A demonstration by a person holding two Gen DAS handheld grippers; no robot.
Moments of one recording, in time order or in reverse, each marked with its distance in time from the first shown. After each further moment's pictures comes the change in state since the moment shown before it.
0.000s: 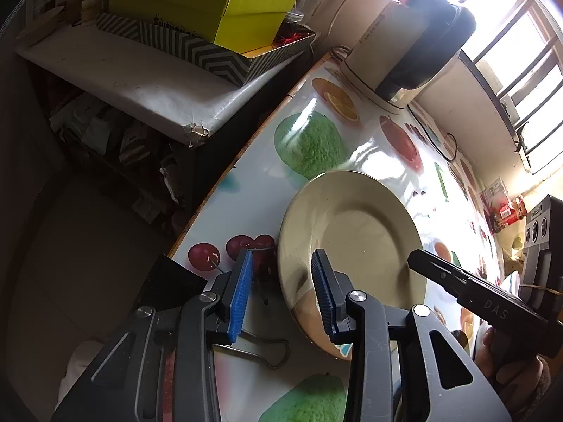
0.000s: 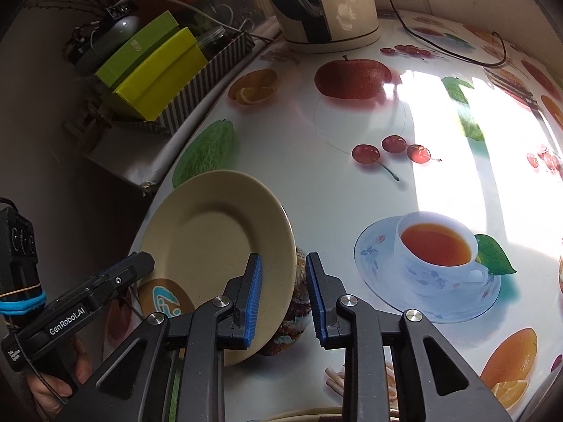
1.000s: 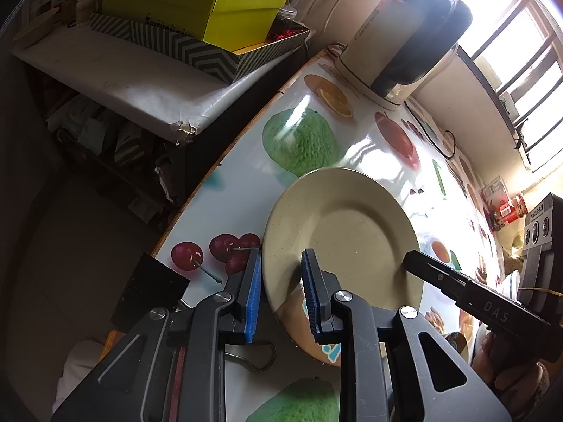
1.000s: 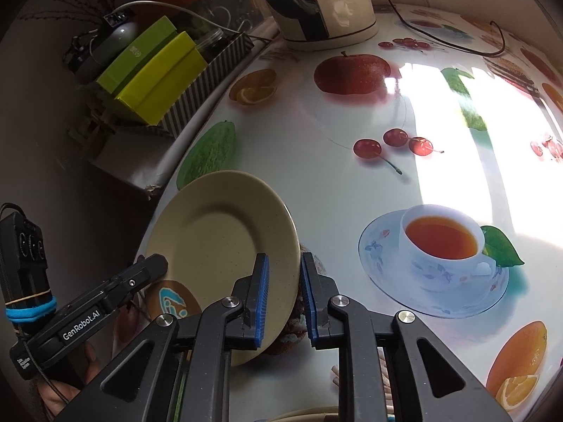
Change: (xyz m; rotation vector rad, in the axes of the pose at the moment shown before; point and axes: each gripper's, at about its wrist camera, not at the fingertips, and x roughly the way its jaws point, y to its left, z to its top) left arm 0.004 -0.009 -0.002 0.006 0.003 0.003; right arm 0.000 -0.005 -0.002 0.038 0.001 0.034
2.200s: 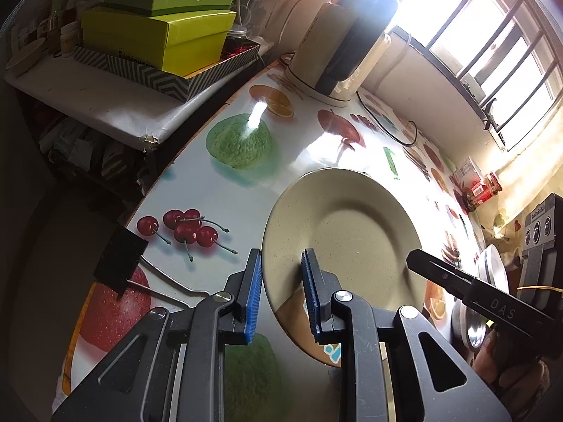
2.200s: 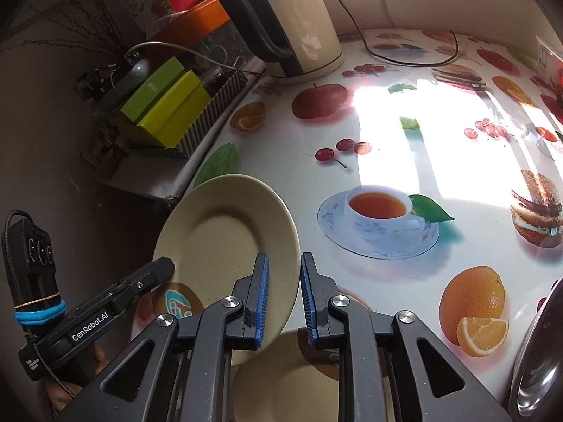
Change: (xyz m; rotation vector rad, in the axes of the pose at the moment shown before) left arm -0.042 -0.049 -0.028 0.086 -0.046 -0.052; right arm -0.081 -0.015 -0.045 0.047 -0.108 0.013
